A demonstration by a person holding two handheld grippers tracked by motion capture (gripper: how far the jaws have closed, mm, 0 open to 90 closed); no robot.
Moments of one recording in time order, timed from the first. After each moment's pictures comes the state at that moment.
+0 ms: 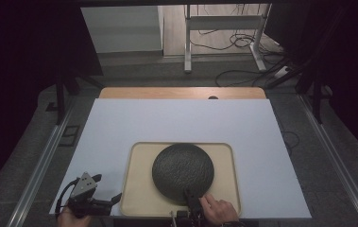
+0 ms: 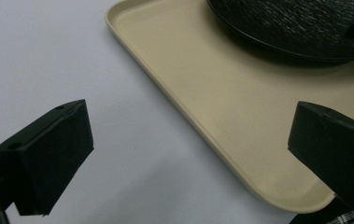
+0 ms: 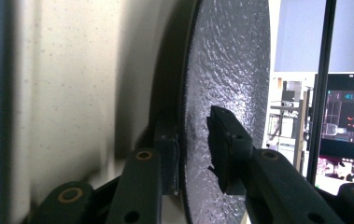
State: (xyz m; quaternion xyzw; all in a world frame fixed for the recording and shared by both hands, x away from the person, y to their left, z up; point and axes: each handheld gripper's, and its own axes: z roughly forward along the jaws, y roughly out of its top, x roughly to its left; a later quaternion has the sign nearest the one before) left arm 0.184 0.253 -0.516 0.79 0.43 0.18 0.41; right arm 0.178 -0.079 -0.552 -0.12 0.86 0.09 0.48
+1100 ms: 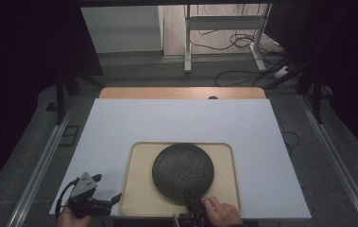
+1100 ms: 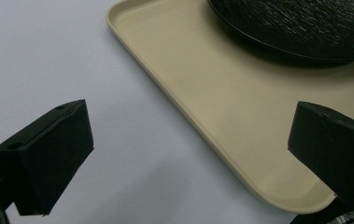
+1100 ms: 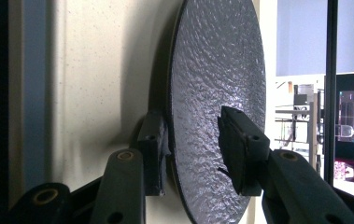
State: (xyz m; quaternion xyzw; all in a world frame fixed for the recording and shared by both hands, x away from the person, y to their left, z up) left arm 0.184 0.253 -0.516 0.78 0.43 0.19 0.41; right arm 0.168 -0.086 -0.535 -0.11 0.87 0.12 0.46
